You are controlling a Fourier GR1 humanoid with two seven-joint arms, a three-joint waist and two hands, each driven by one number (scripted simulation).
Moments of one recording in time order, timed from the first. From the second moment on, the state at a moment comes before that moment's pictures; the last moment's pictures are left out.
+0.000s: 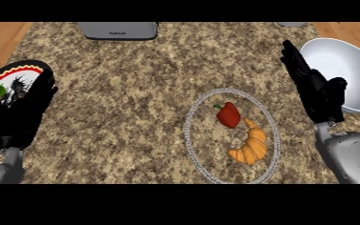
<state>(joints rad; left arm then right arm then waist) -0.09 0.55 -0.09 -1.47 0.35 0.19 0.16 -0.31 -0.48 0.23 -1.51 -0.20 -0.20 0.15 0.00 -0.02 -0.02</state>
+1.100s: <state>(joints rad) -0.18 0.33 -0.36 -1.57 0.22 0.05 0.03 -0.53 -0.45 0.45 -1.19 0.23 -0.09 -0.06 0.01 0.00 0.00</state>
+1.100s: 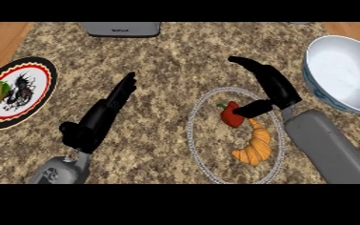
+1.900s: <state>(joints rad) -0.17 0.31 -0.33 -1.57 0.21 0.03 0.04 -0.82 -0.41 0.60 -1.24 0.17 0.64 0.64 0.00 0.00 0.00</state>
